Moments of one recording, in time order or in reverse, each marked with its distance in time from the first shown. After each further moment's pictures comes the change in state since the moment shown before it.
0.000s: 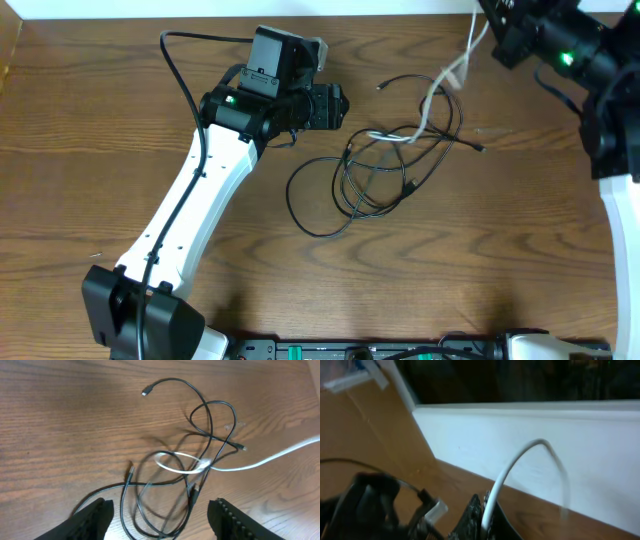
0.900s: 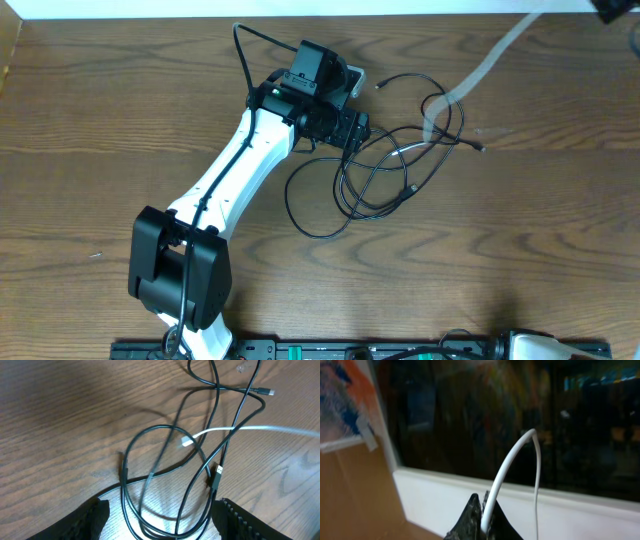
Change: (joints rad) left arm -0.065 0.199 0.000 0.019 0.051 0.260; right arm -0.156 -0.025 0.279 0.046 0.059 0.112
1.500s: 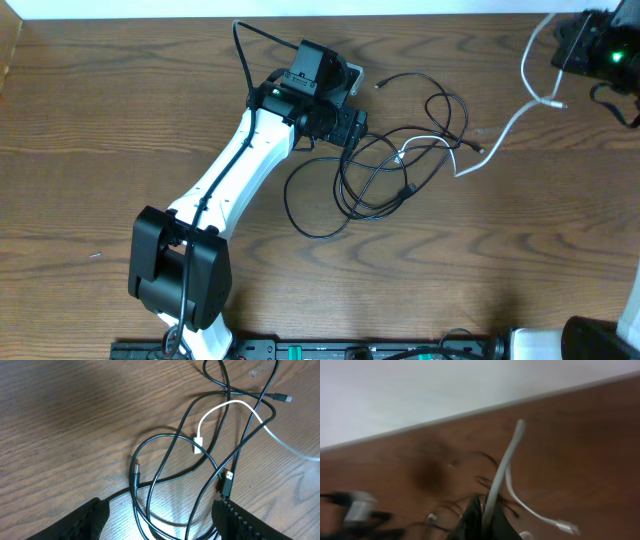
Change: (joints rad) left arm 0.000 0.000 0.000 0.017 -0.053 0.008; right arm -0.014 0.164 0.009 -0.822 0.399 -0.163
